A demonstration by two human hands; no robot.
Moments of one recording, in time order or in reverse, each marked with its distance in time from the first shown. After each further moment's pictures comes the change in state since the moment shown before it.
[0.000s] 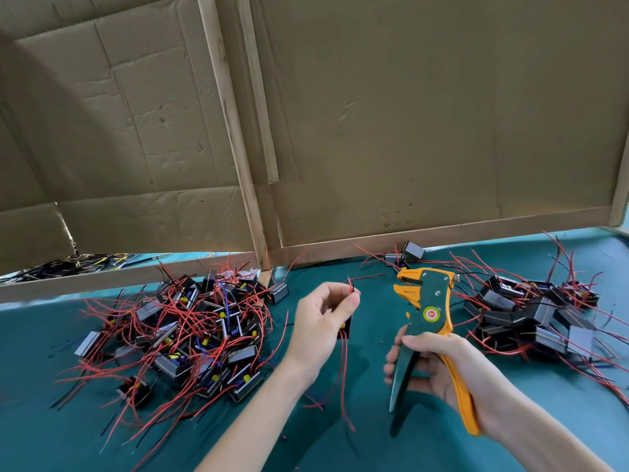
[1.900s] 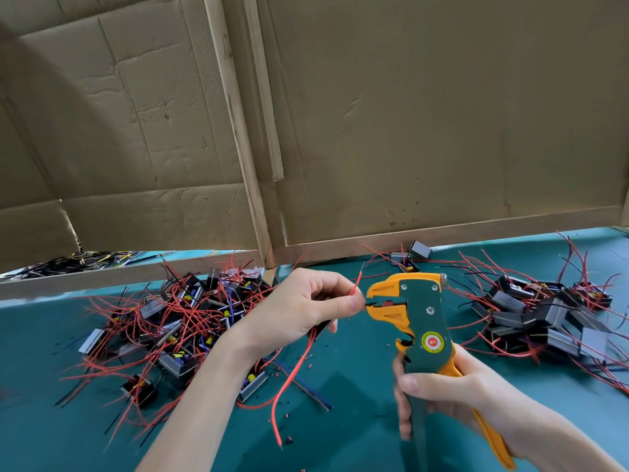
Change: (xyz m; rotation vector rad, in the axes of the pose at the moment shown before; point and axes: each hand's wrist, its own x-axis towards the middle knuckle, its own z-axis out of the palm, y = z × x) left_hand -0.005 0.080 -0.043 0.318 -0.519 0.020; right_hand -0.034 -0.020 0.019 -0.287 -0.435 -0.039
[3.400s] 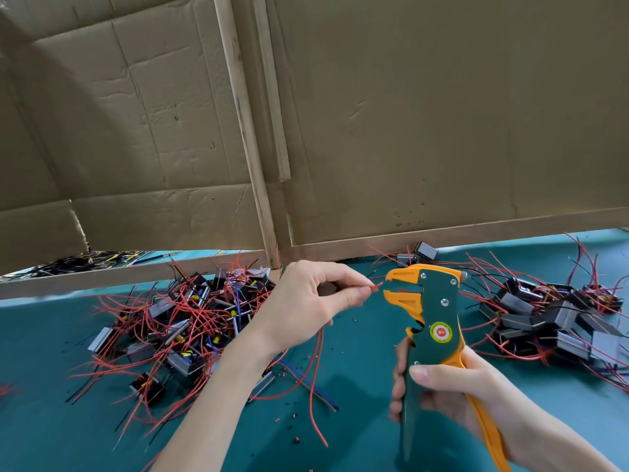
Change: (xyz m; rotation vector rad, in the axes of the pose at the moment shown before) left_hand -0.003 0.006 0.003 0.128 0.217 0.120; right_hand 0.009 0.004 0.008 0.221 0.080 -0.033
